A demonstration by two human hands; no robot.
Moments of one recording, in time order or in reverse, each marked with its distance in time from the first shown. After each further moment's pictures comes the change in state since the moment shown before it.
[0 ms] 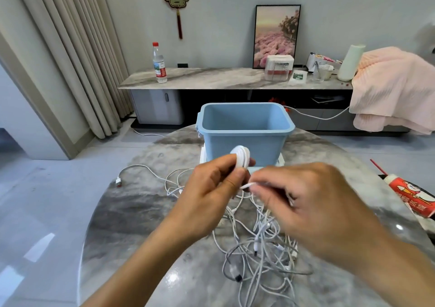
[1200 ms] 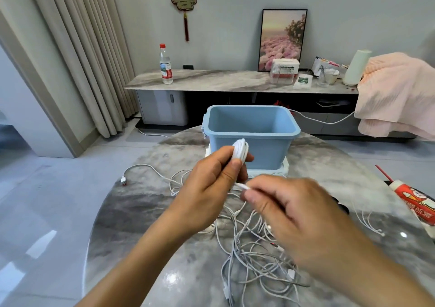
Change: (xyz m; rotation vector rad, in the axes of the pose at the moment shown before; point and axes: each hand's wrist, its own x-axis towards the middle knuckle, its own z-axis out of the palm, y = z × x) left_hand 0.002 0.001 -0.013 0.128 -0.015 0.069; right_hand -0.001 -0.022 0.007 0.202 -0.156 0.163
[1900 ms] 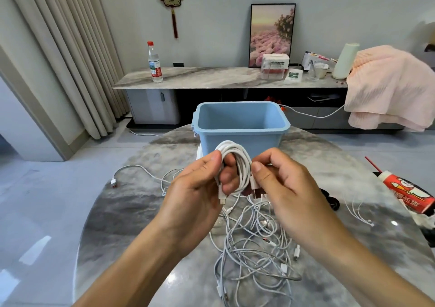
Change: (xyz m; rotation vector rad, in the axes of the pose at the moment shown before) left_hand -0.006 0.022 0.016 -1.012 0.013 -0.356; right_hand 0.011 0.029 0.016 0.505 0.213 0.272
